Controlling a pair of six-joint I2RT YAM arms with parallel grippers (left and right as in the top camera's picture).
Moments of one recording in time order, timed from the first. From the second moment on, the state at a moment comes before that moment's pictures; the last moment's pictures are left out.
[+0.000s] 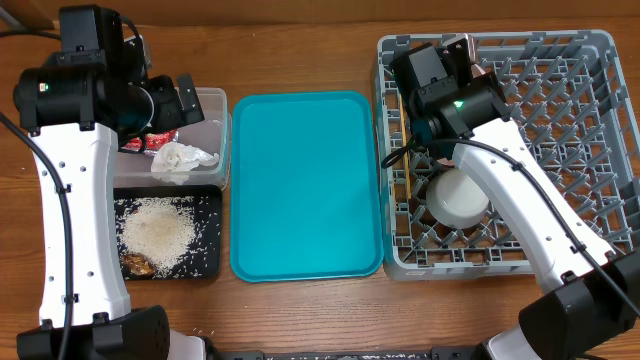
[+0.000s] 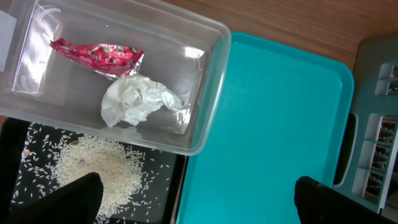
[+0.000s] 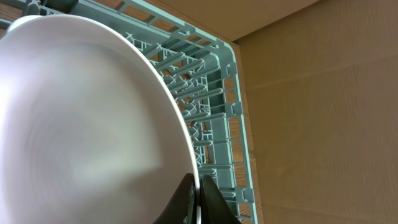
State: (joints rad) left arm 0.09 1.65 1.92 -1.38 0.10 -0.24; right arm 0.42 1.72 1.62 -1.07 0.98 0.07
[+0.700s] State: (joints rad) left arm 0.09 1.65 1.92 -1.38 0.10 -0.24; right arm 0.42 1.72 1.57 -1.03 0.93 -0.01
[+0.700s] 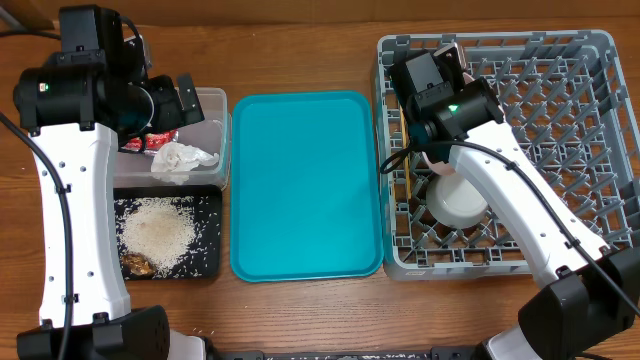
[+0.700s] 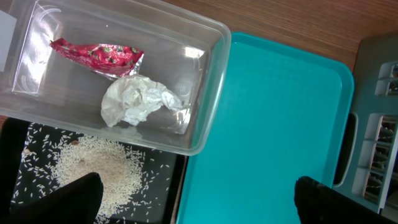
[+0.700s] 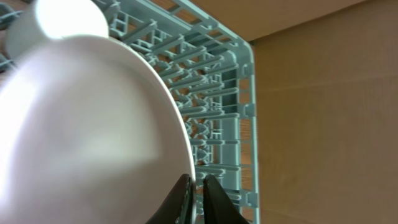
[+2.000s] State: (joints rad) left arm 0.09 1.65 1.92 -1.38 0.10 -0.24; right arm 0.42 1.72 1.64 -0.78 0.08 0.05
